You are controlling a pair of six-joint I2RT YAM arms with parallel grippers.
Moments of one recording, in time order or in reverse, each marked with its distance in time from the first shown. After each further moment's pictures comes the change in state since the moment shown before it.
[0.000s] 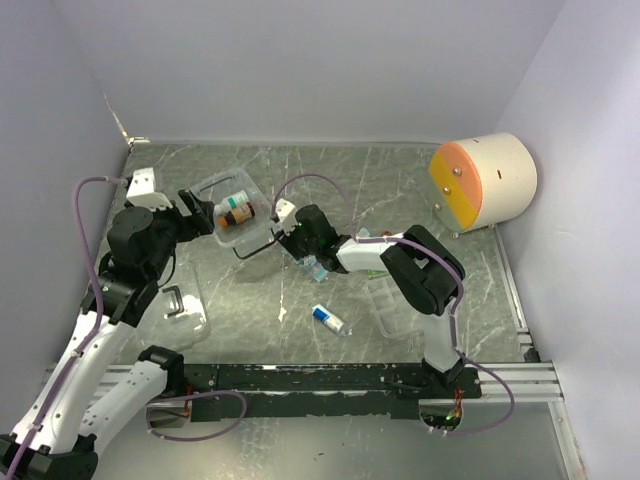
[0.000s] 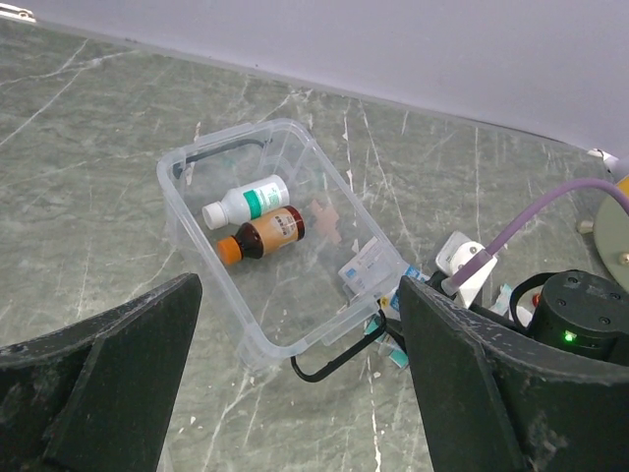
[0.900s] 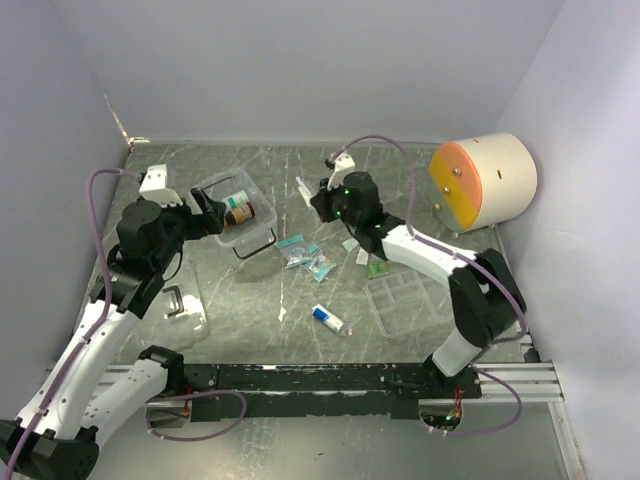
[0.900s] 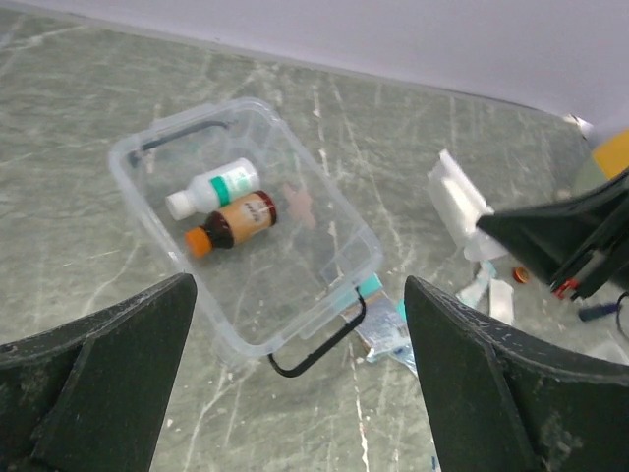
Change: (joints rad) left arm 0.002 0.050 -0.011 0.030 0.064 -0.006; right arm -0.147 -0.325 -0.050 -0.043 -0.014 0.419
